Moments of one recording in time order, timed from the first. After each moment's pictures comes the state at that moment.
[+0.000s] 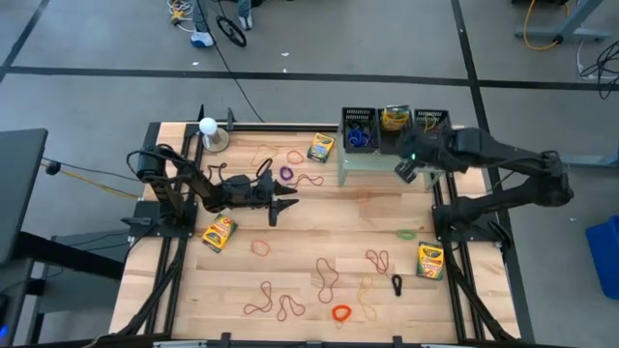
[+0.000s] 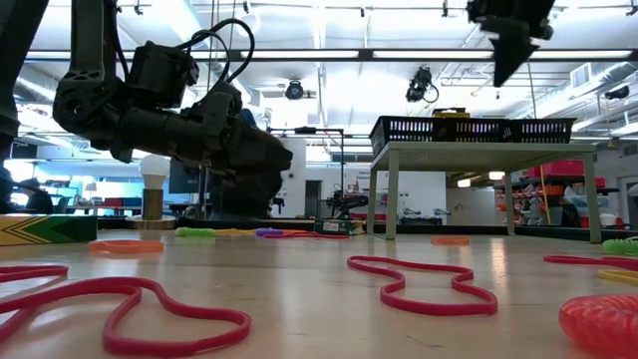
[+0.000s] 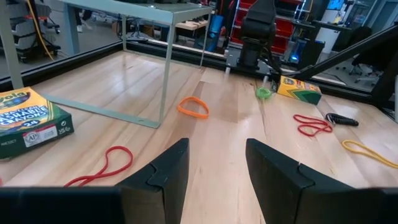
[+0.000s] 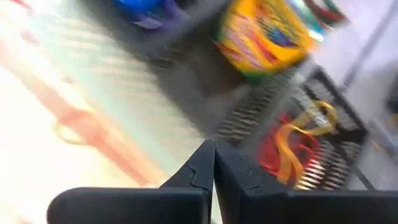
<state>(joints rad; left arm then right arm) 0.12 1.76 0.31 1.34 -0.05 -0.15 -0.18 1.14 1.30 -1.39 0.58 0.42</state>
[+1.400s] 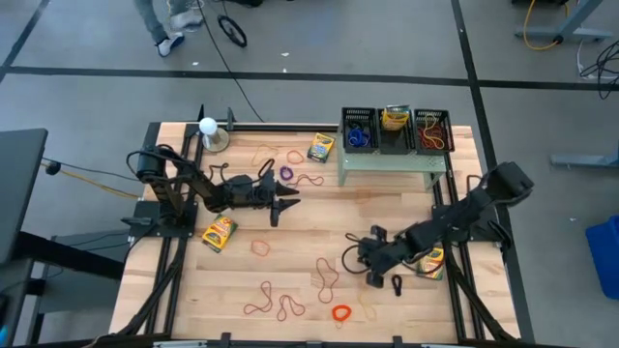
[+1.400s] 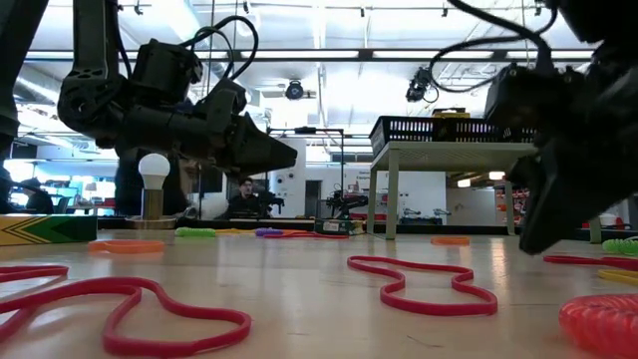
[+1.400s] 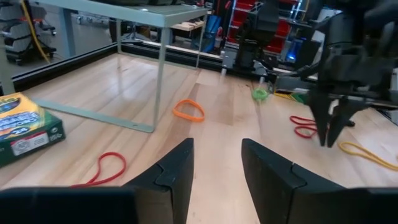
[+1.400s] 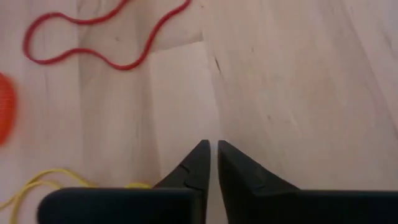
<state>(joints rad) 0.11 1.76 0.34 1.32 -0.04 -0.14 0.51 1.58 0.63 -0.06 0.24 0.65</state>
